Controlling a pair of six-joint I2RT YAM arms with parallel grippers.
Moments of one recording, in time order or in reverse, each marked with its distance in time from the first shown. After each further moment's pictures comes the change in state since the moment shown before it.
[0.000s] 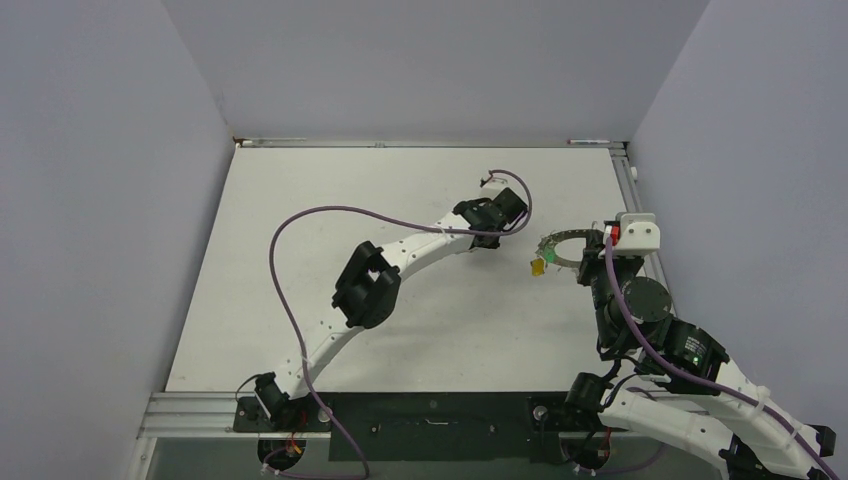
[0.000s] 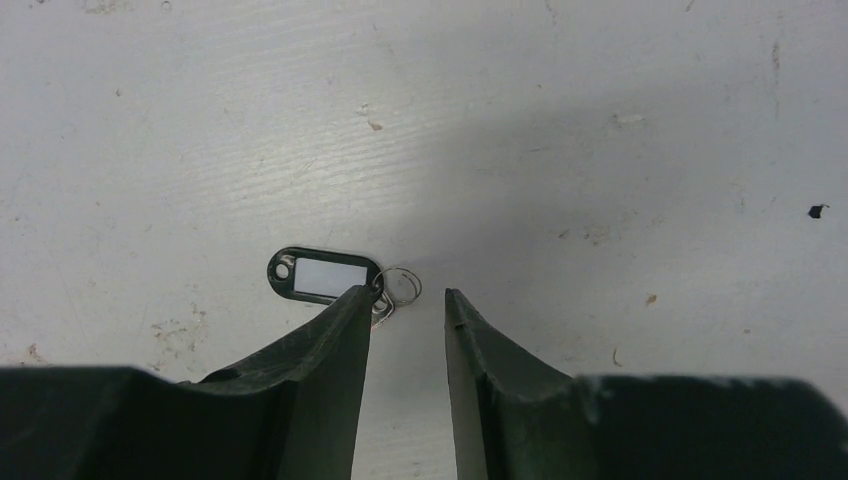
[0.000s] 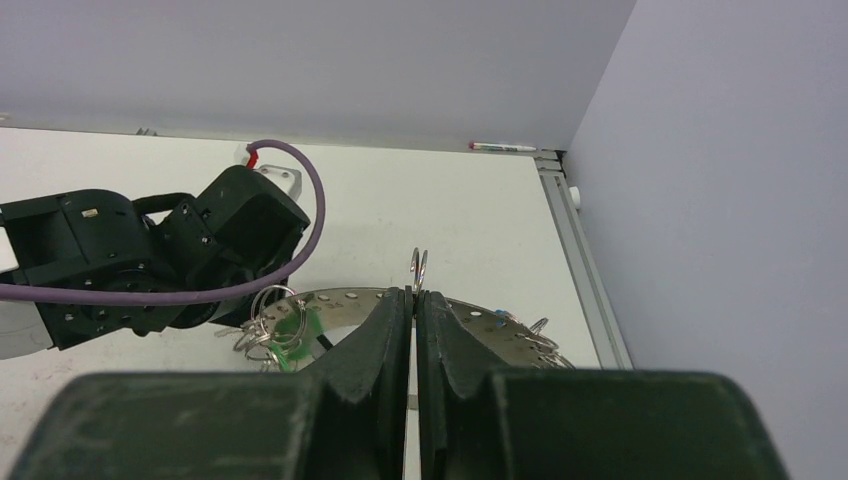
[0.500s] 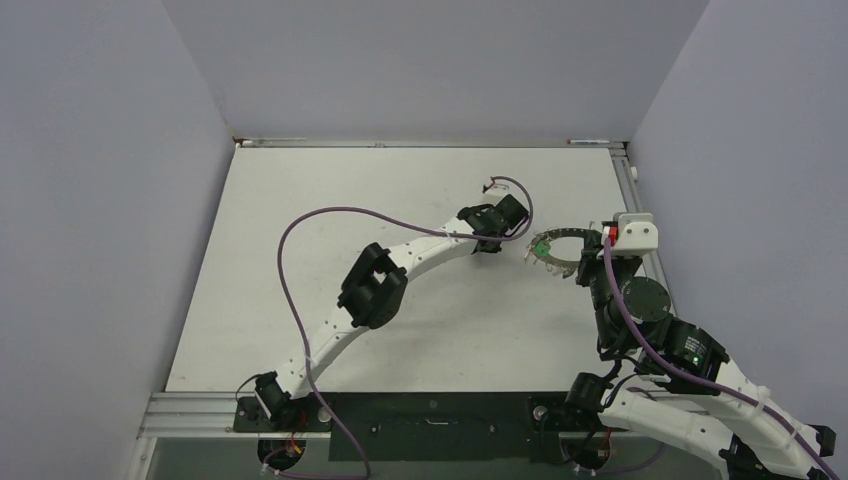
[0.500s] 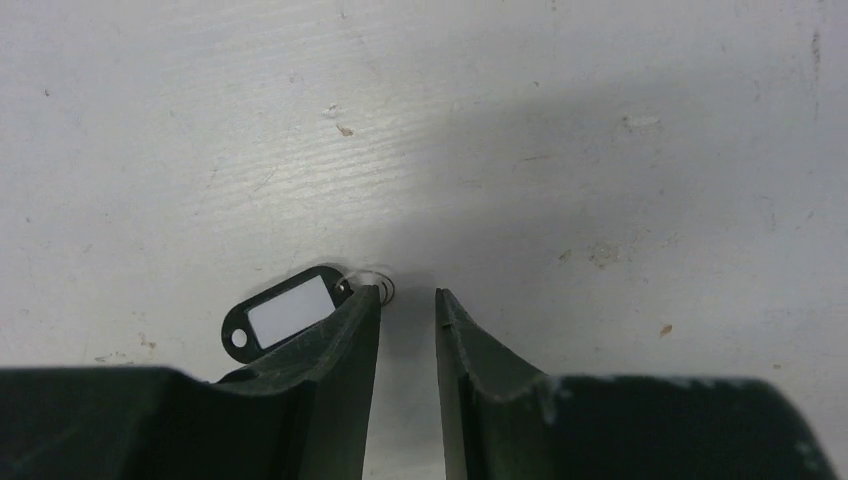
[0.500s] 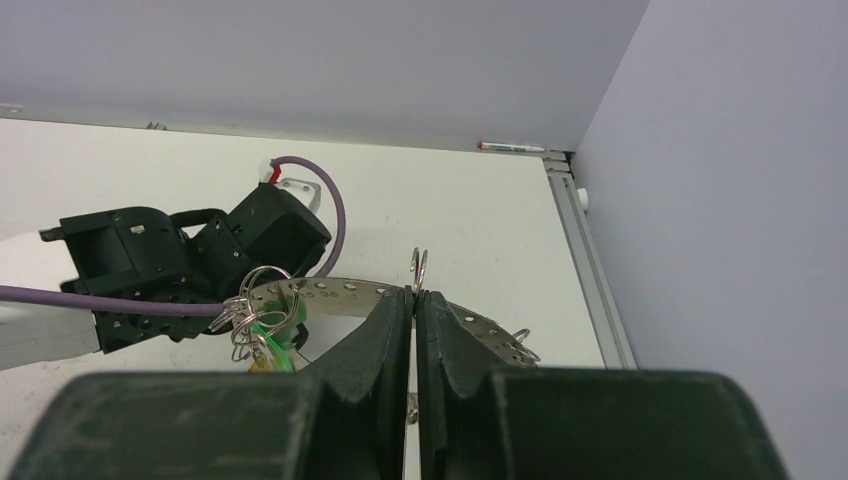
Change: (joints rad) left arm -0.007 0.064 0.023 0.039 -0.002 -0.003; right arm 0.000 0.000 0.000 -0.006 -0.021 0.001
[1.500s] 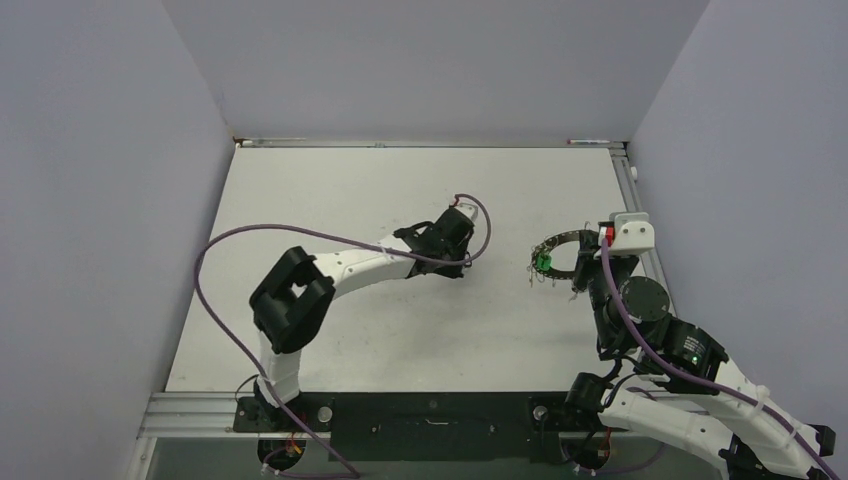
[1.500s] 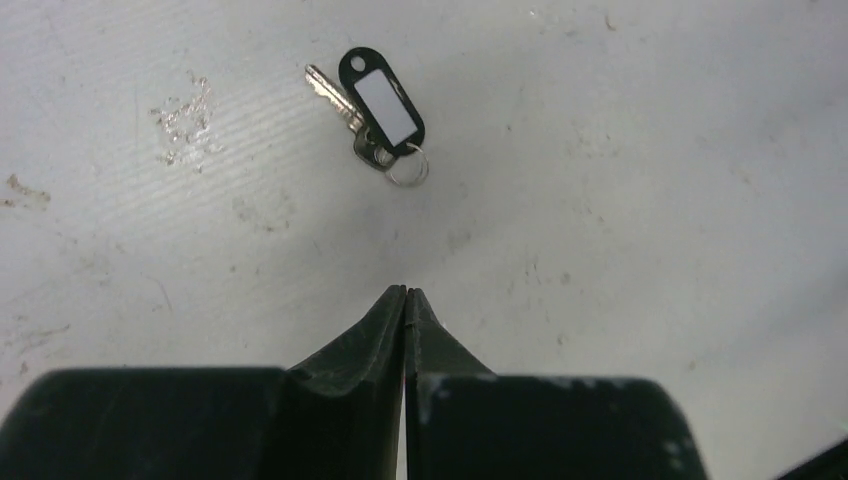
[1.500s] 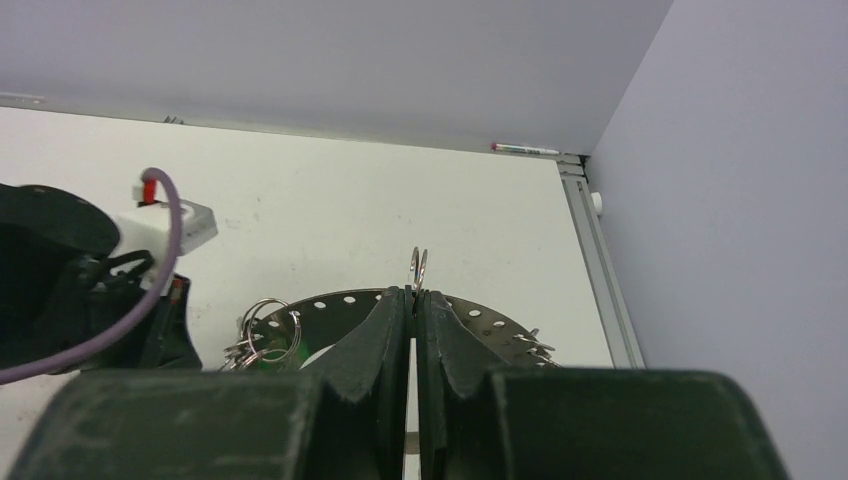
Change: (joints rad) left arm 0.033 -0.606 -0.890 0.380 0.330 0.123; right arm 0.000 0.002 0.000 0.001 -0.035 0.000
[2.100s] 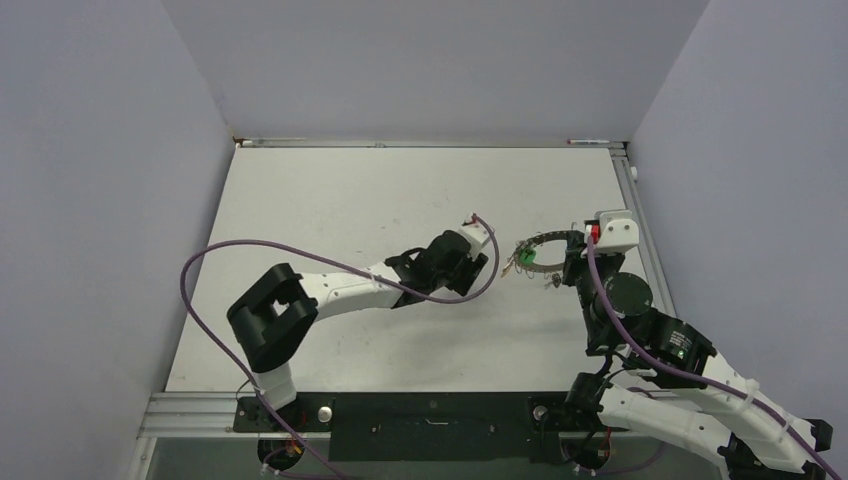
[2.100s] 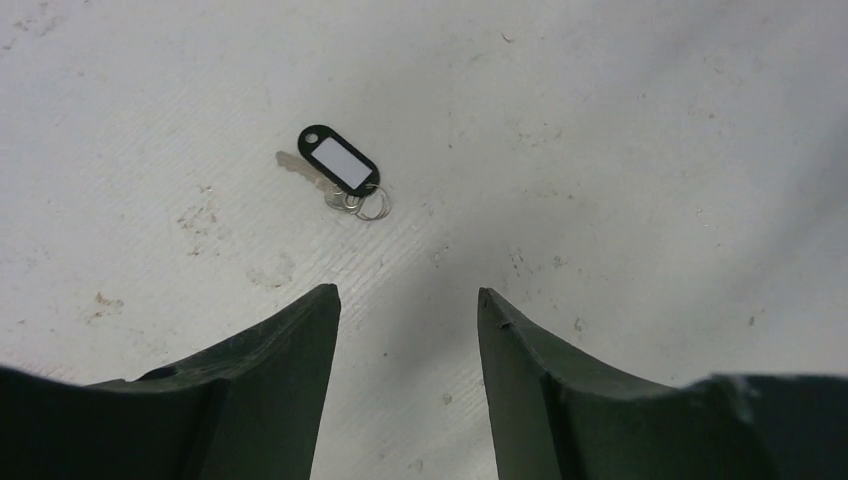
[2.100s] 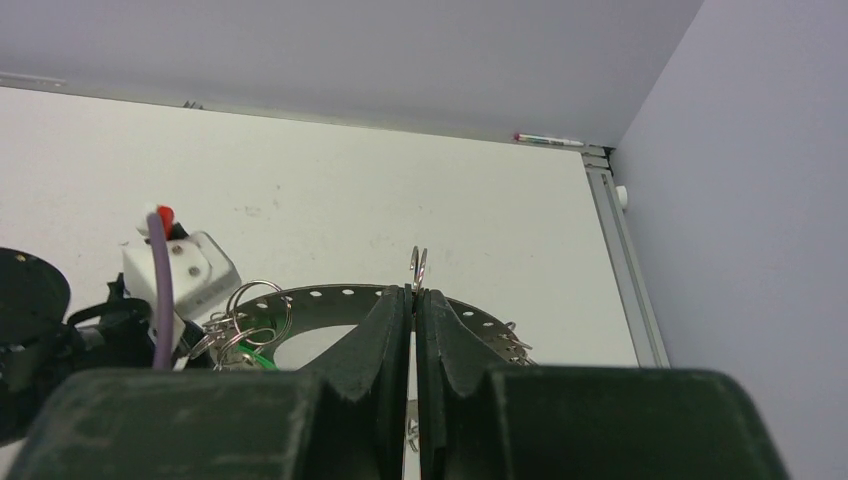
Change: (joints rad) left arm -0.069 -0.227 -0.292 0.346 -0.035 0.304; right arm 0.000 0.037 -0.023 0.020 -0.032 0.039
